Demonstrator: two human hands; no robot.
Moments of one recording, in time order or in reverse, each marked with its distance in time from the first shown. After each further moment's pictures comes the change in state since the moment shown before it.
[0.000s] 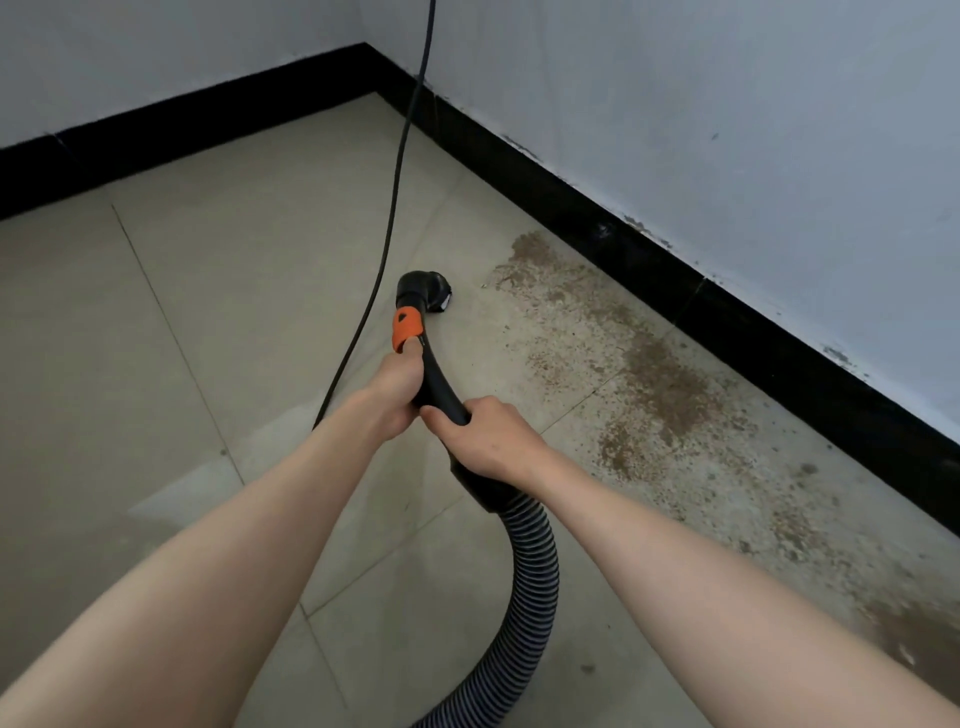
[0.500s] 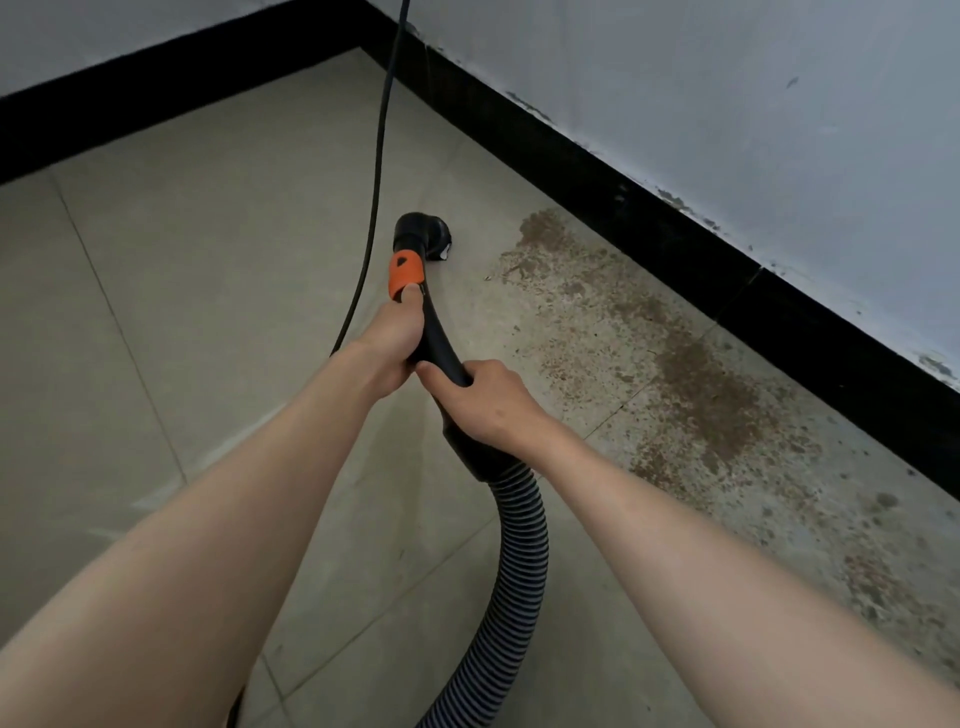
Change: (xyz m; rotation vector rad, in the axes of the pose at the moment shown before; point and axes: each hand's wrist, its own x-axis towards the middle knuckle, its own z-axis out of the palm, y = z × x) left_hand 0.079 0.036 0.018 0.143 0.016 0.092; right_hand 0.083 0.003 -0.012 0.198 0.021 -0.033
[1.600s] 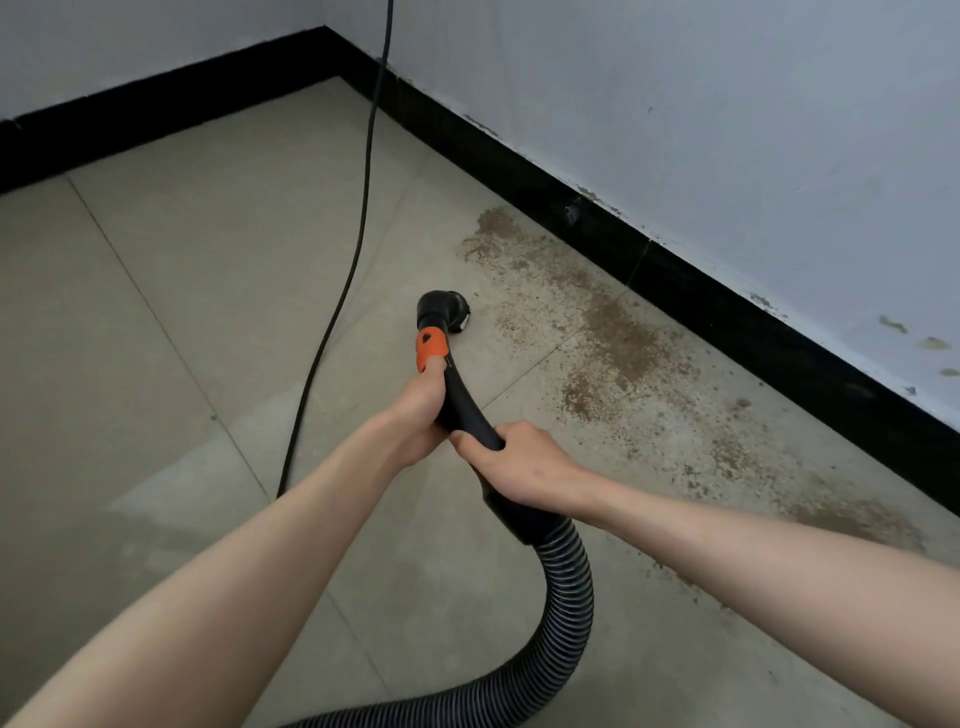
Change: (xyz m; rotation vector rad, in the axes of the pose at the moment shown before) left_hand -0.157 -0.076 0.010 -0.219 -0.183 -0.232; right_hand -0.181 0.036 0.003 -0.137 0.004 0.123
